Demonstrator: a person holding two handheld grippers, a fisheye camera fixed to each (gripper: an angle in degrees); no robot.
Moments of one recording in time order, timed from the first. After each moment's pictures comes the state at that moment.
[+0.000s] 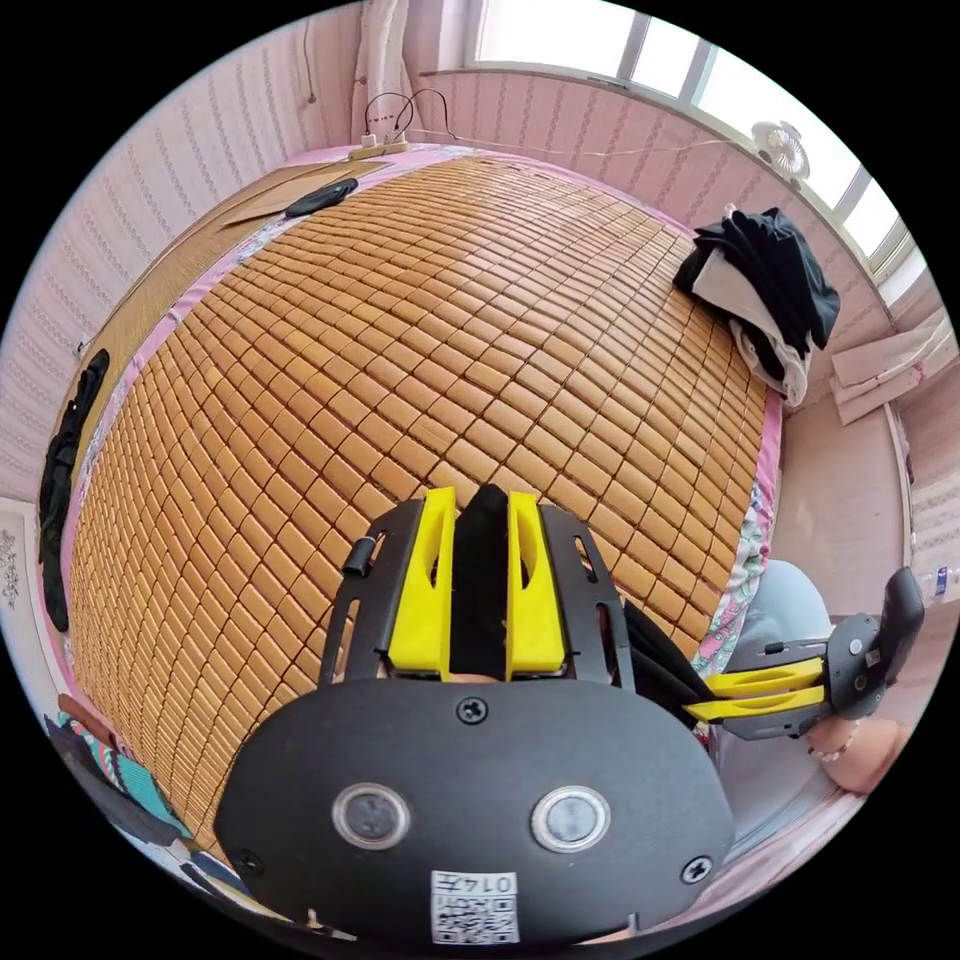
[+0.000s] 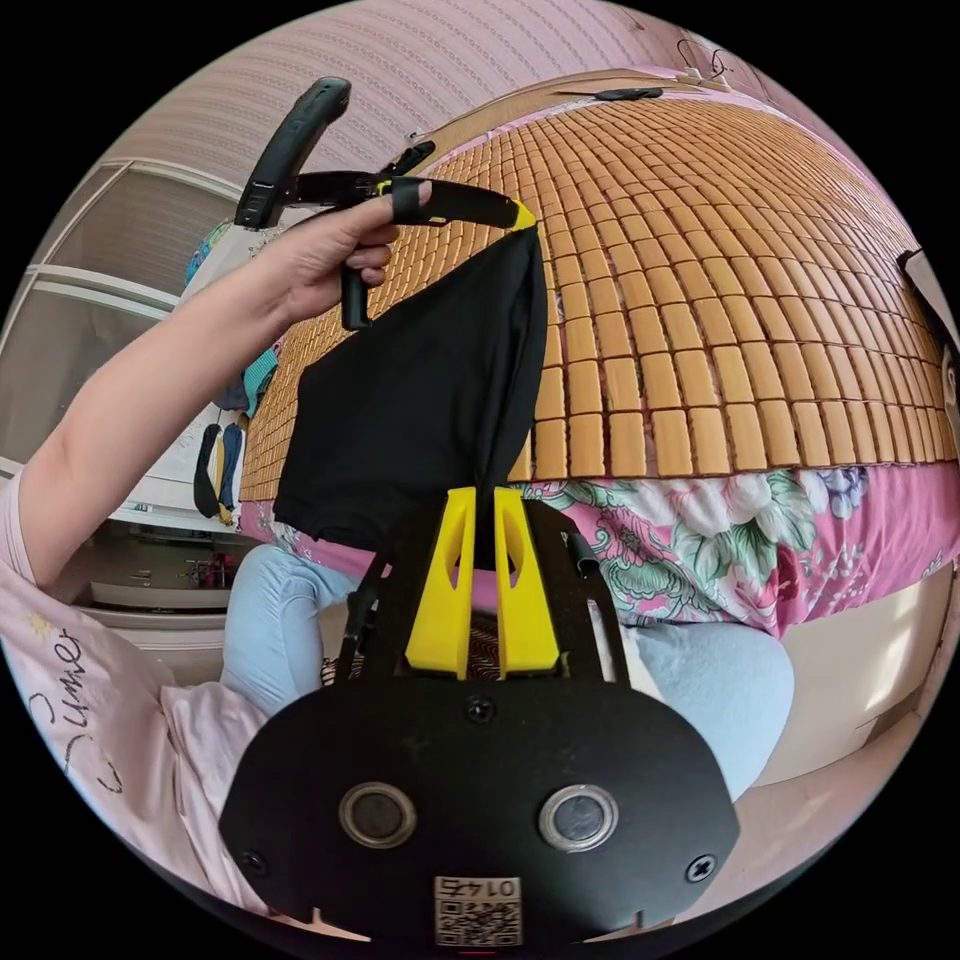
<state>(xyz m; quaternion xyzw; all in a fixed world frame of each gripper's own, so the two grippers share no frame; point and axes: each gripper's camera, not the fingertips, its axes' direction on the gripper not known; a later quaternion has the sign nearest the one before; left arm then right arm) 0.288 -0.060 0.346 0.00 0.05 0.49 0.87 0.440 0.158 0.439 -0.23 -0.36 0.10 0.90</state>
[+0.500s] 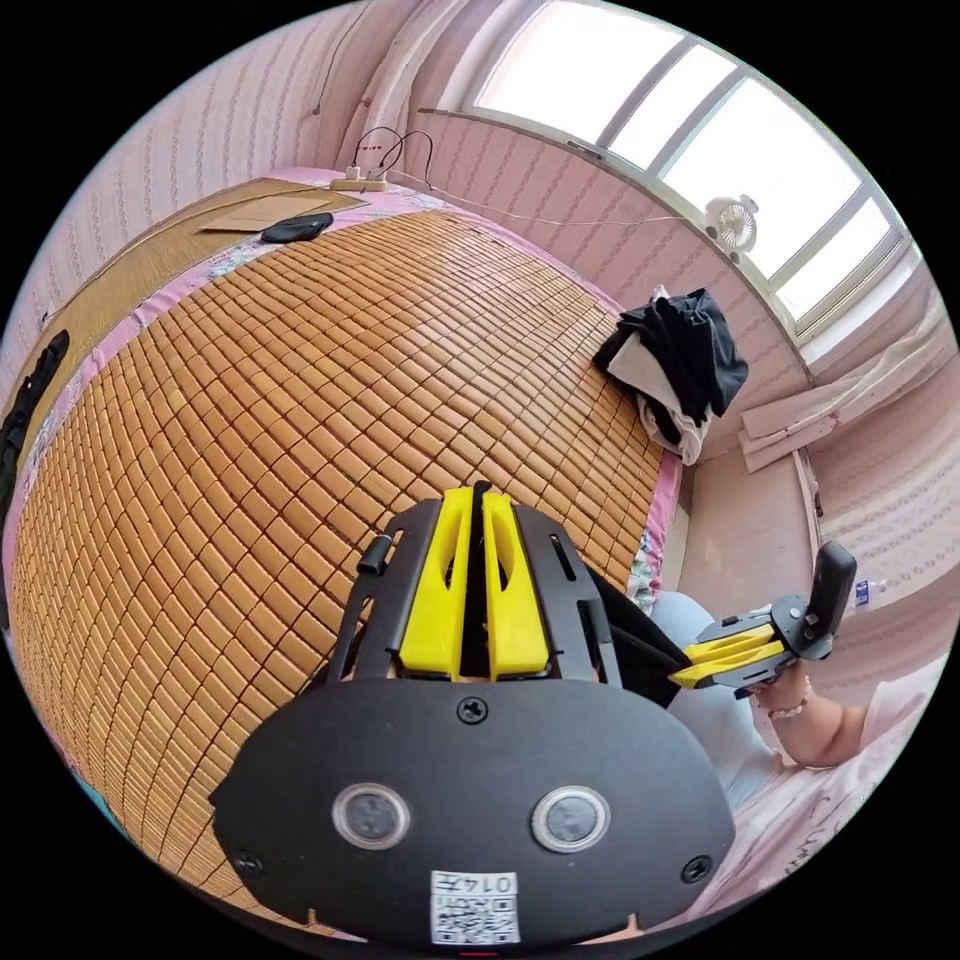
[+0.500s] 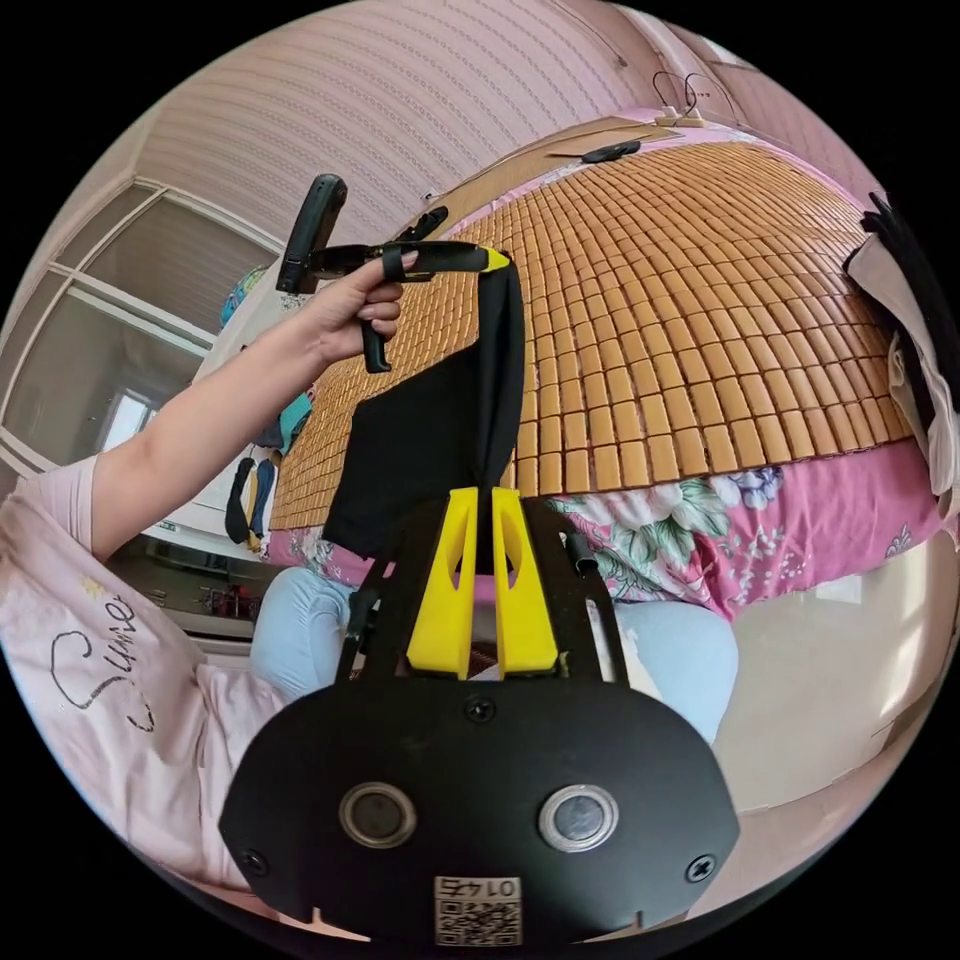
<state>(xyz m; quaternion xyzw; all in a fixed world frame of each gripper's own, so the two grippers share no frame) 0.255 -0.063 0.278 0.02 0.22 0.45 0.86 0.489 0.157 0.404 -0.14 -0.39 0.13 0.90</state>
